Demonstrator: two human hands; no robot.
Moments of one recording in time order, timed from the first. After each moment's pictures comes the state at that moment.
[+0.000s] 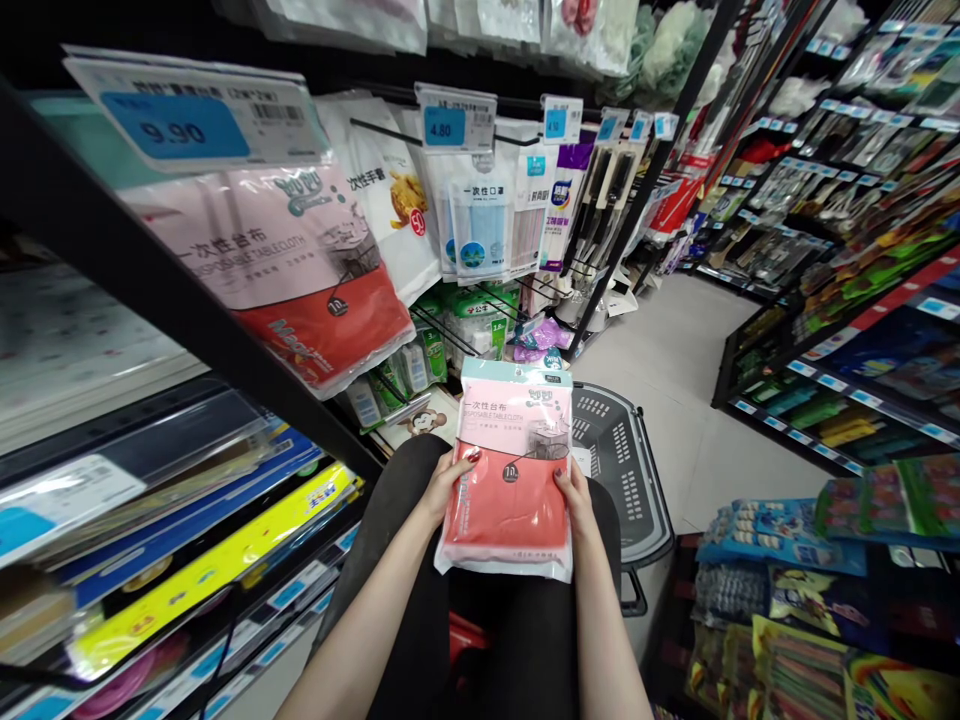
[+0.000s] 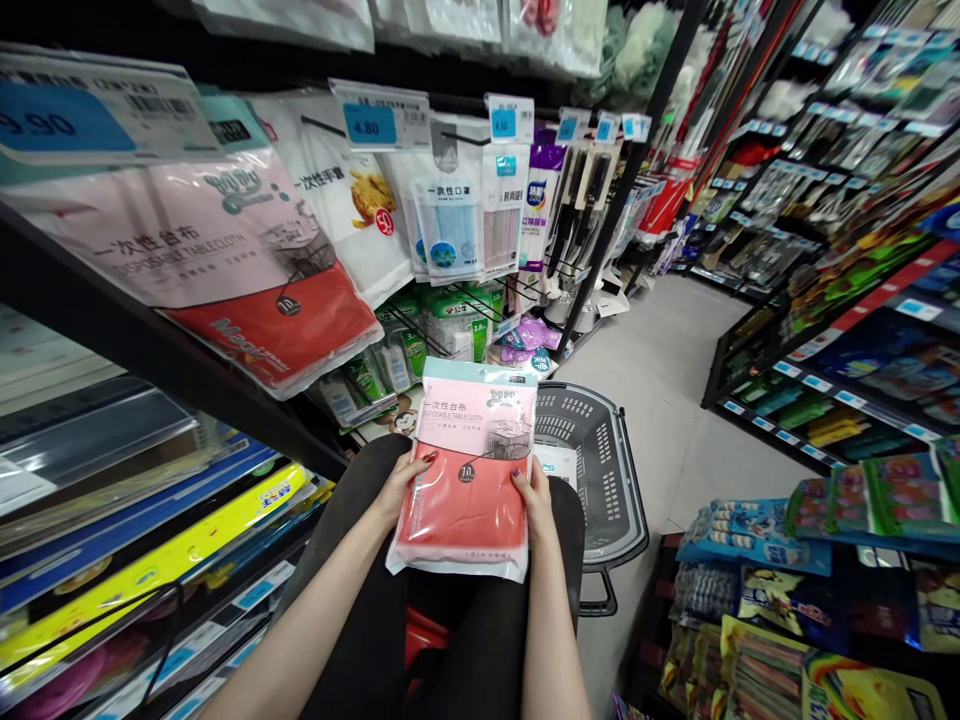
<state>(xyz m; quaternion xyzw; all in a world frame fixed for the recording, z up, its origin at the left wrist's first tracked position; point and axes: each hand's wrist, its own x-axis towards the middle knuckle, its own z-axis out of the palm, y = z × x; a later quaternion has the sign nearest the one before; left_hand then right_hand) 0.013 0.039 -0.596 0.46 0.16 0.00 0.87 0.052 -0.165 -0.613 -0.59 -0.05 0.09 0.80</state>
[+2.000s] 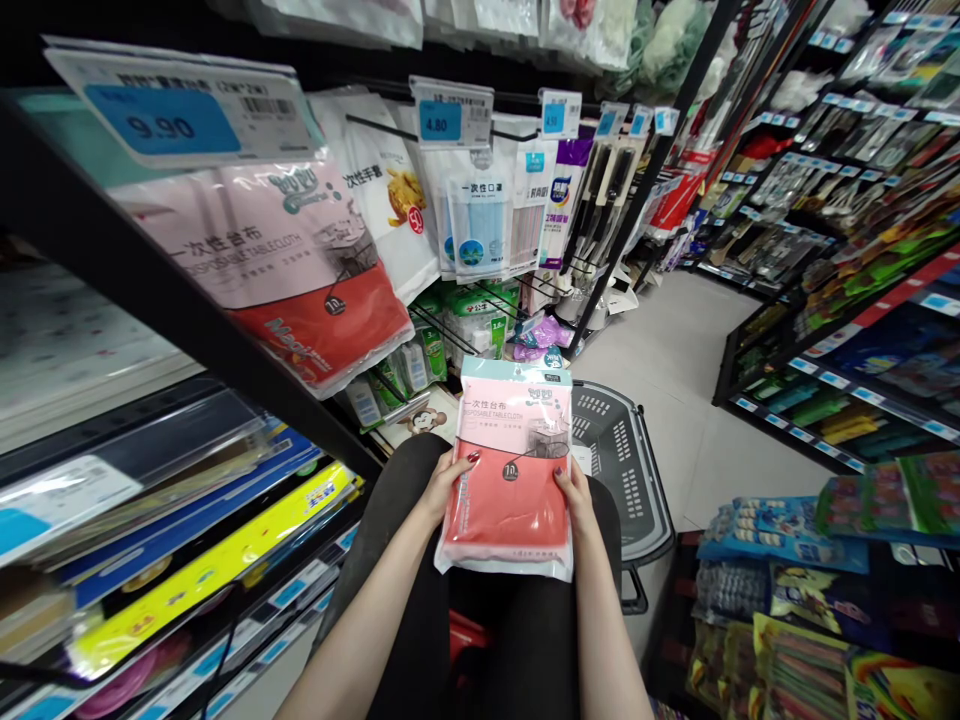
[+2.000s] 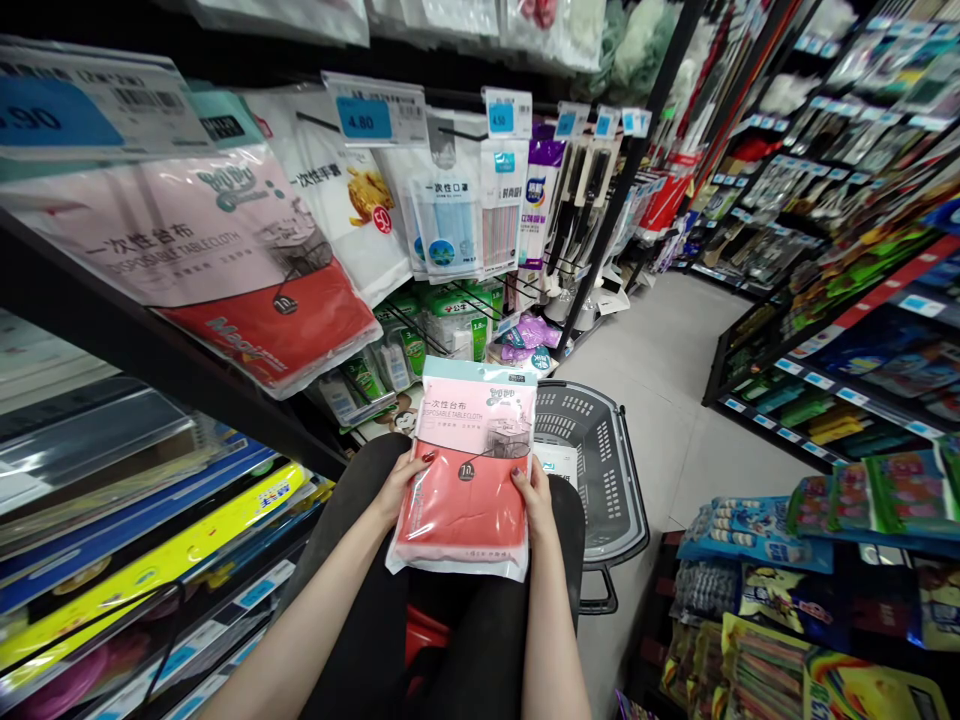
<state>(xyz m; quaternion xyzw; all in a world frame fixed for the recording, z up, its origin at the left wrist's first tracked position) 0.012 0.038 -0.591 0.47 0.13 -0.01 0.87 0.050 -0.162 -0.605 -0.60 -0.04 0.10 0.79</state>
